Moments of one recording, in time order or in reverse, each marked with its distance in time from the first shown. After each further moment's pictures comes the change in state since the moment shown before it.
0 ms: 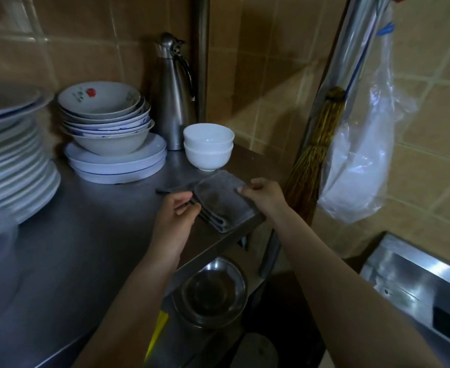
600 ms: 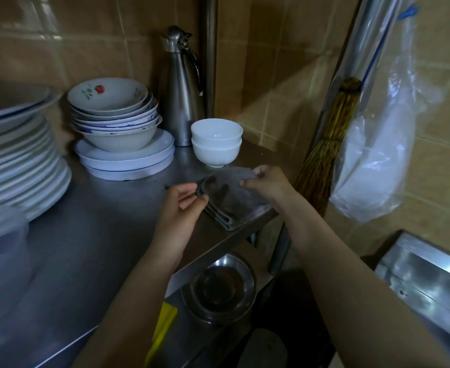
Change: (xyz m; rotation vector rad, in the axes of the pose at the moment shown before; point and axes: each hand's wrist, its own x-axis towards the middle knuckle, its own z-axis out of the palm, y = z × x) left_hand -0.005 0.013 0.001 -0.016 -0.029 0.089; right_hand -0.002 -0.027 -0.007 -0.019 -0.130 -0.135
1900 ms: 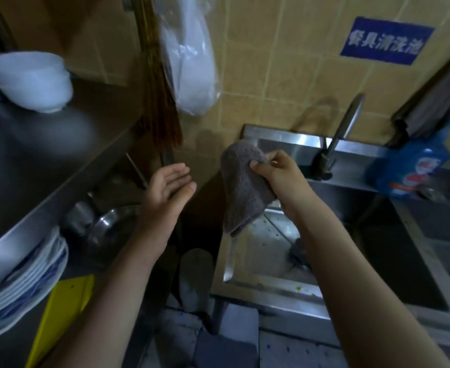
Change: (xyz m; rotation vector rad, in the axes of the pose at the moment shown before) left_hand -0.164 -0.043 0.069 -0.110 -0.694 -0.027; right_hand -0.302 0.099 -0.089 0.462 0.621 0.231
